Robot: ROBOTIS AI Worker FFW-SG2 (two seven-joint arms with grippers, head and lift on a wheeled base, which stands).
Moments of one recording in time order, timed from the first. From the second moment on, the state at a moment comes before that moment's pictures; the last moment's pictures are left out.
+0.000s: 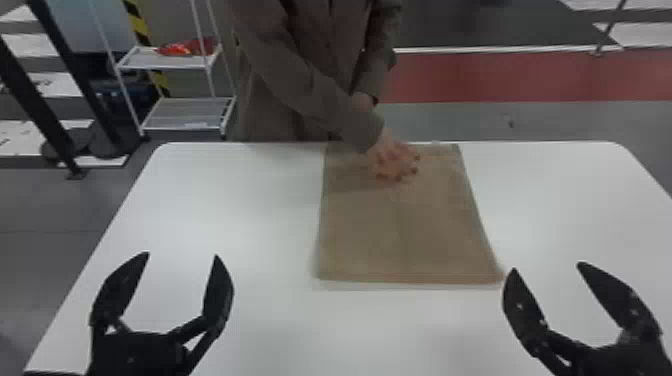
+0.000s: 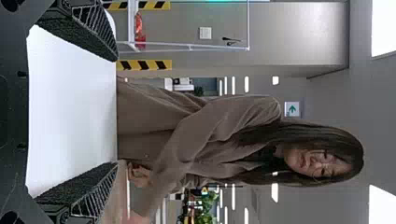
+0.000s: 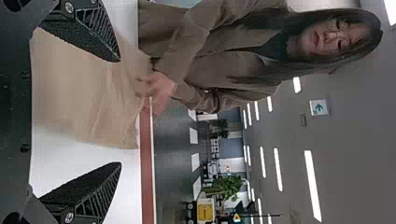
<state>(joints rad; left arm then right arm) 0.76 0.07 0.03 -2.13 0.05 -0.30 0.01 0.77 -0.14 -0.04 -2.20 -0.22 -0.14 0.16</state>
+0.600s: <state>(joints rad) 0.76 0.07 0.03 -2.13 0.04 -0.30 0.01 0.76 -0.14 -0.04 -2.19 -0.22 -0.14 0.16</state>
